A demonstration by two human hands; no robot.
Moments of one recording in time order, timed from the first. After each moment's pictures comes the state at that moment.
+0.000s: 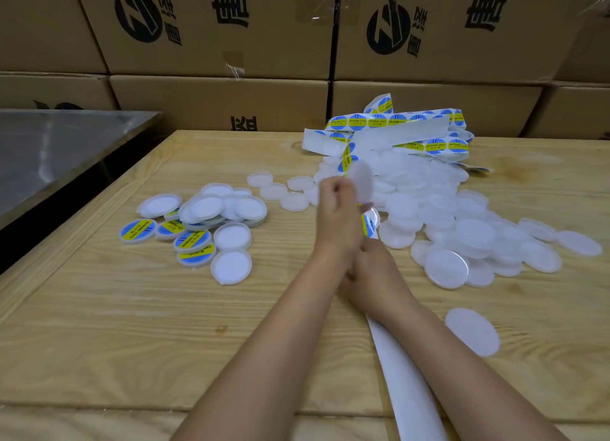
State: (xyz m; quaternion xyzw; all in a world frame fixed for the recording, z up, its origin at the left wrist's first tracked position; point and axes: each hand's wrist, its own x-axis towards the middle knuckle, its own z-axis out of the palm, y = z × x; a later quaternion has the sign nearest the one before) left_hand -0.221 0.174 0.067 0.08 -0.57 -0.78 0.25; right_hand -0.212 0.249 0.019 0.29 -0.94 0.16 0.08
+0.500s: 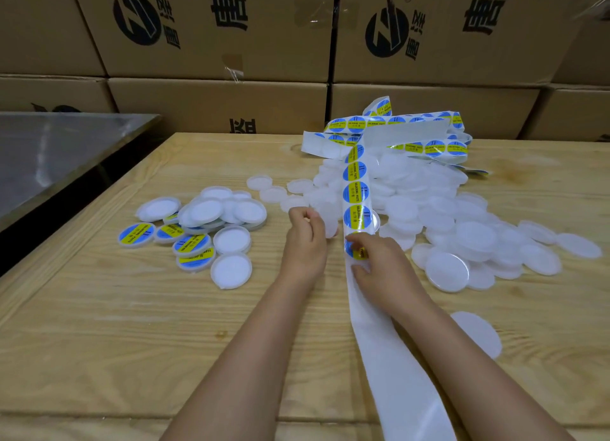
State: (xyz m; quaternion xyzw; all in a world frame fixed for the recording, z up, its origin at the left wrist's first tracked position) left_hand -0.225 0.123 0.008 0.11 -0.76 -0.58 0.28; right_hand -0.227 0.260 0.017 0.24 -0.92 0.30 0.06
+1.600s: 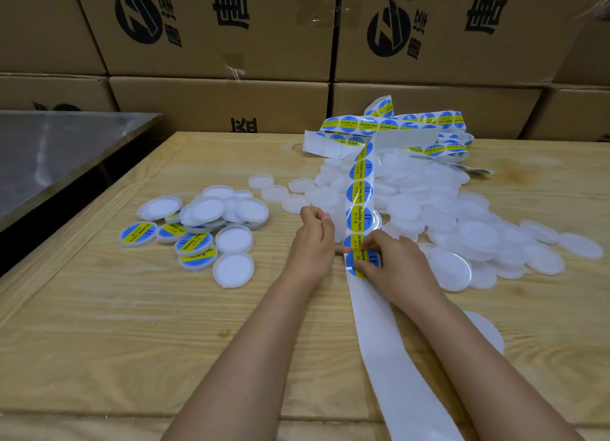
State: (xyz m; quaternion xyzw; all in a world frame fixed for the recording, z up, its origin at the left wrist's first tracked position) left_hand -0.224 0.125 0.010 0.07 -0.78 -0.59 0.17; right_hand -0.233 0.270 0.019 0.22 -0.94 0.25 0.11
